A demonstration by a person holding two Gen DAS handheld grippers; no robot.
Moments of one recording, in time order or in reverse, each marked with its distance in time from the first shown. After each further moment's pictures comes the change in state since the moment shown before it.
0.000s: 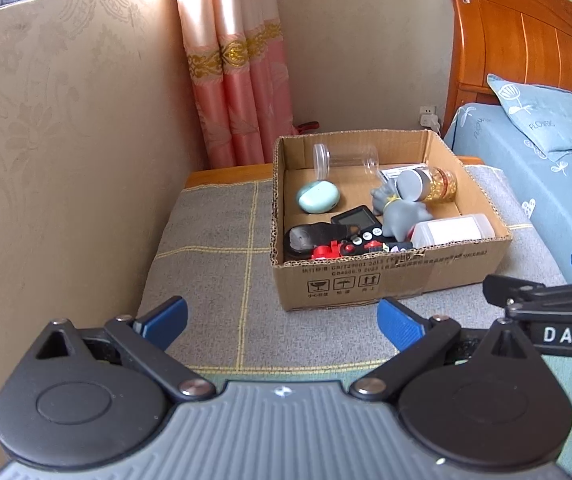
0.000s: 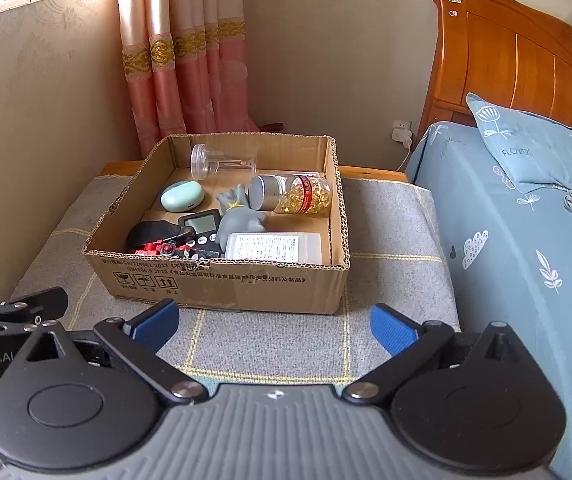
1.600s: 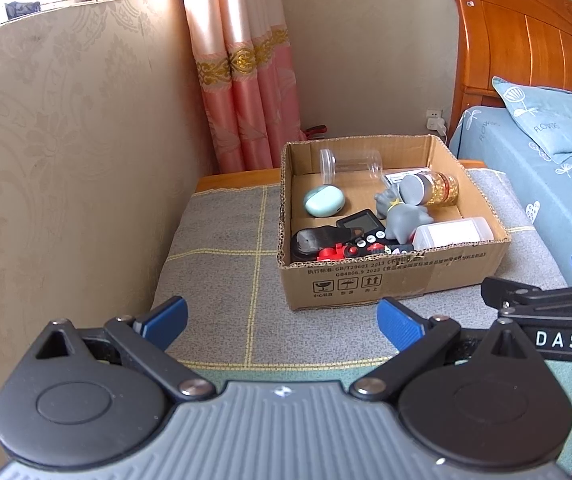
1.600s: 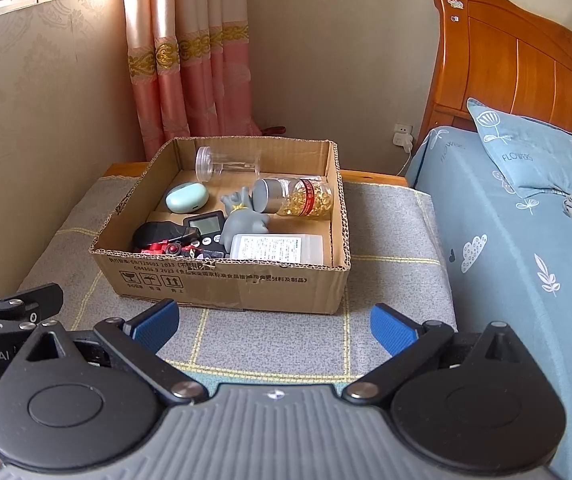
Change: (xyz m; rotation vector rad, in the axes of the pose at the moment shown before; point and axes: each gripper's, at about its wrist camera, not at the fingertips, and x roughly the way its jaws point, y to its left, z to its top) left arm -0.015 -0.003 -0.002 0.001 -0.004 0.024; right arm -0.009 0.003 -0.001 -0.005 -0.011 -0.001
